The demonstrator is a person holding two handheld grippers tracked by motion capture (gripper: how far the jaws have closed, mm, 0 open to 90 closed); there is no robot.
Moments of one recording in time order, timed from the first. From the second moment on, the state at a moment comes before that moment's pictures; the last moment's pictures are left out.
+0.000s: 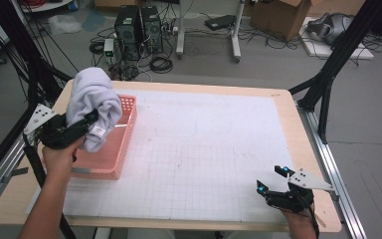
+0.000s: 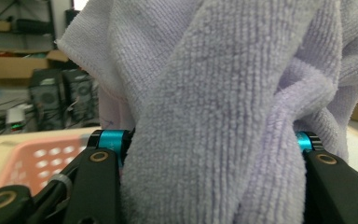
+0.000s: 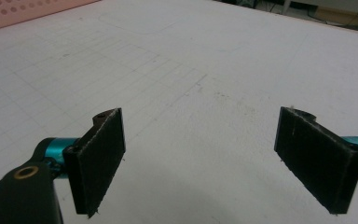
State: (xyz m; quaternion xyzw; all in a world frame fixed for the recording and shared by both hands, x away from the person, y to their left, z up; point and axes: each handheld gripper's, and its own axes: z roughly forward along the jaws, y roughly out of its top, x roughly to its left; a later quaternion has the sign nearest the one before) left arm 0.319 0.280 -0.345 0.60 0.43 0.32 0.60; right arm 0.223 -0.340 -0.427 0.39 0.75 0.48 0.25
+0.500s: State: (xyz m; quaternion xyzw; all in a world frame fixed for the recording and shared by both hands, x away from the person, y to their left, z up) left arm 0.304 0.226 -0.329 0.62 0.32 0.28 0.66; right arm 0.223 -0.339 -0.427 0.39 0.75 0.48 0.25
